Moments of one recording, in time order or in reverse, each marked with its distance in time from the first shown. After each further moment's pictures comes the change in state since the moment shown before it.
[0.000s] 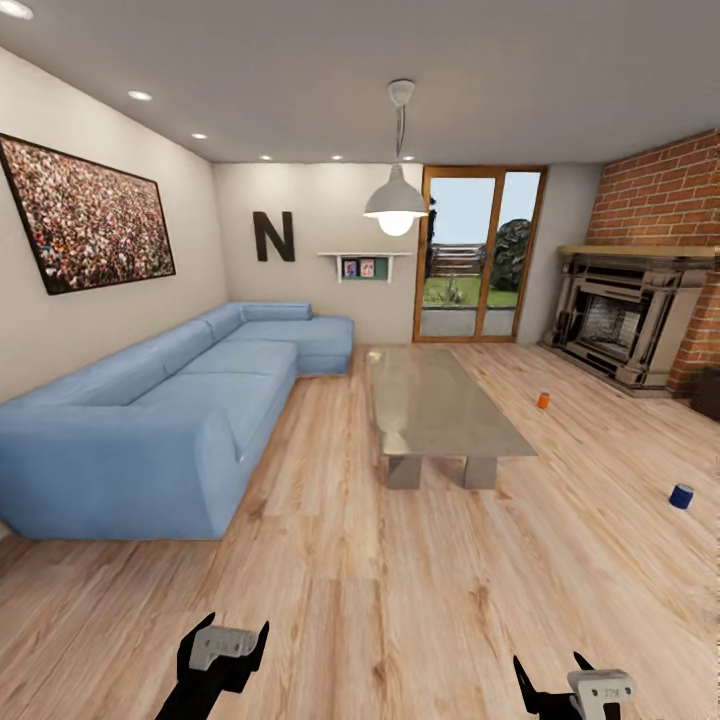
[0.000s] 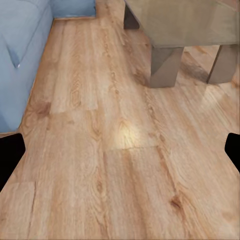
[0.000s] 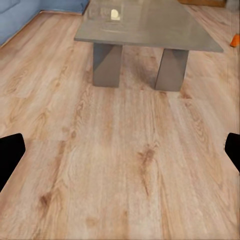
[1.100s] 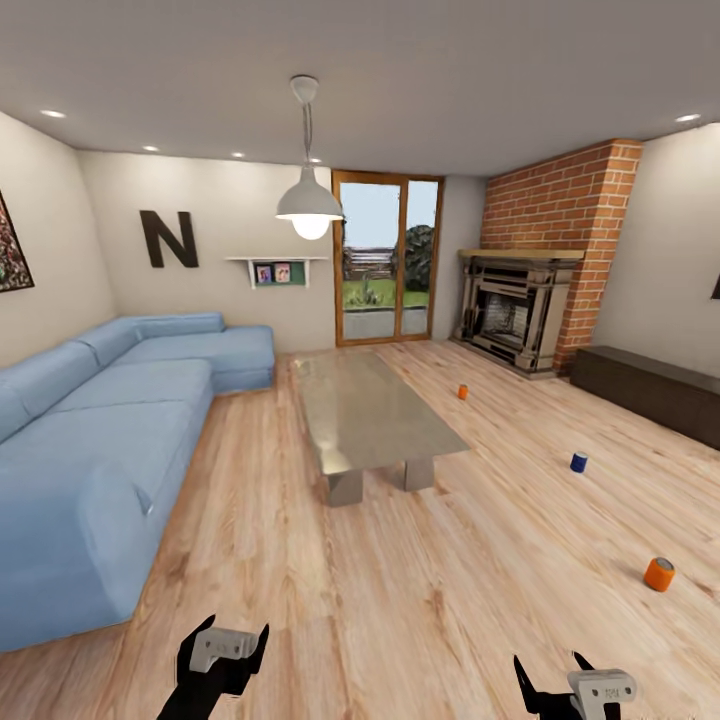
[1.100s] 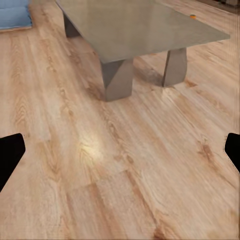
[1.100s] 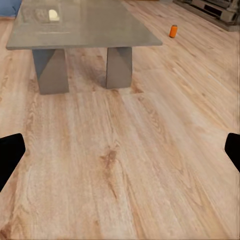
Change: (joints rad) left arm 0.000 0.001 -0.002 0.009 -0.002 0.000 0.001; right arm 0.000 0.000 -0.001 0.000 0.000 0.000 0.000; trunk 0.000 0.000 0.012
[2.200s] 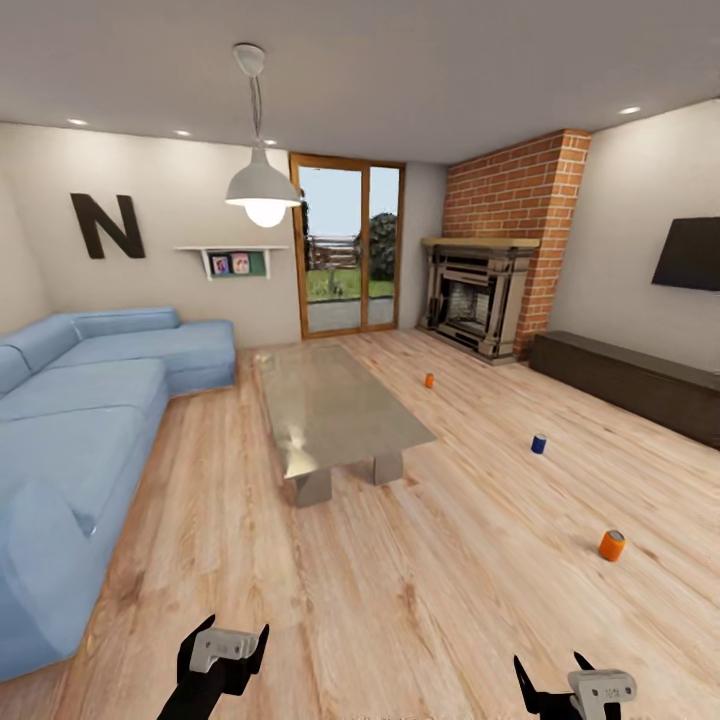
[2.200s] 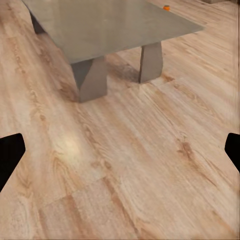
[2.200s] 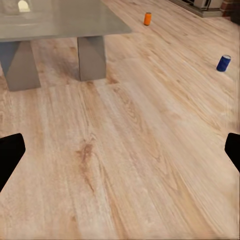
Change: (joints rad) left arm 0.000 0.000 0.000 0.001 0.000 -0.001 0.001; right arm 0.000 -0.001 0.000 0.000 -0.002 0.001 0.000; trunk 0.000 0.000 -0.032
